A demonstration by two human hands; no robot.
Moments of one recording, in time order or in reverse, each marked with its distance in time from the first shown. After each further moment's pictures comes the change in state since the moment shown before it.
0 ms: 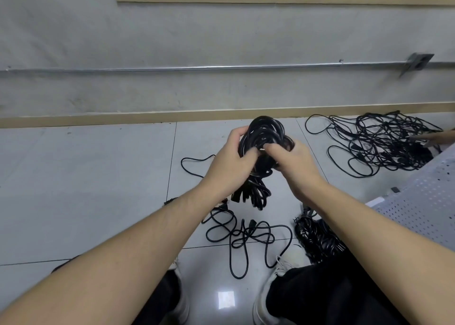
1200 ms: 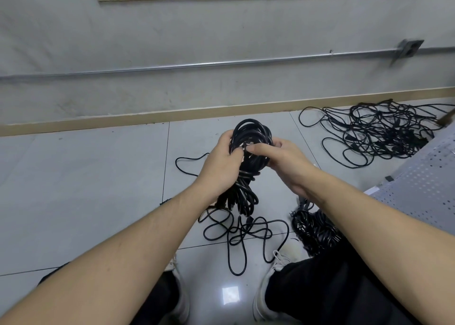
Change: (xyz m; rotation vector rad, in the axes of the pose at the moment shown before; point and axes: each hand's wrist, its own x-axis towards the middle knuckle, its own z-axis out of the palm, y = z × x) left_hand 0.000 0.003 0.008 -0.055 -0.027 -0.092; right_hand 0.008 0.005 -0.018 0.112 -0.211 0.156
